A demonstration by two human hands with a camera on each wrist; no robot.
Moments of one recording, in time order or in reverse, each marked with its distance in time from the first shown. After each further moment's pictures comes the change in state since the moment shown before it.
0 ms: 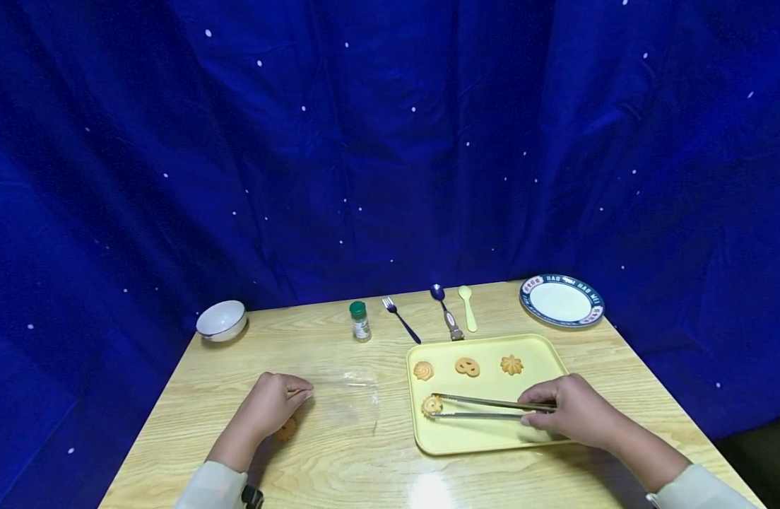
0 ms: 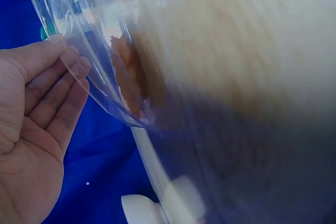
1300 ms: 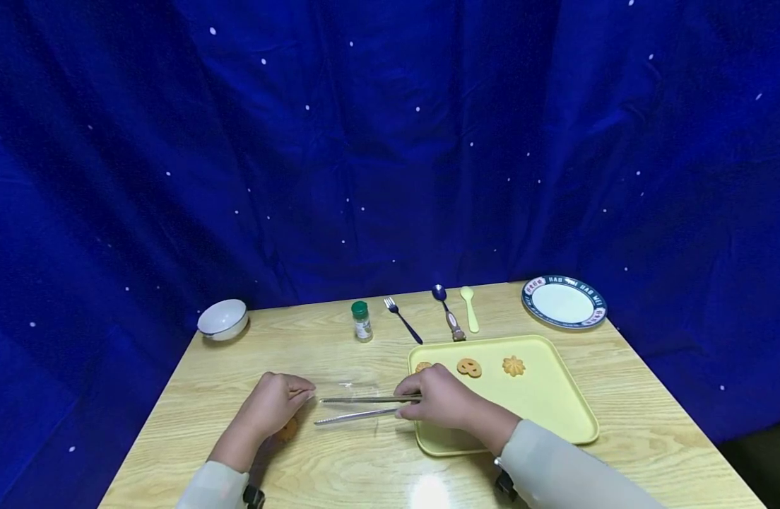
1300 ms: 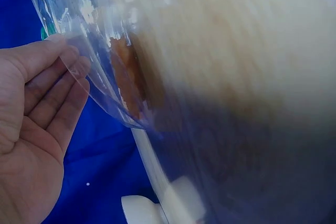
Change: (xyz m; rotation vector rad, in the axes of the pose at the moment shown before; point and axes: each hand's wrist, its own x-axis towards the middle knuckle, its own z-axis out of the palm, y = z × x) left_hand 0.000 -0.002 0.002 0.006 0.026 0.021; right_hand 0.126 -0.105 0.112 0.027 -0.115 -0.216
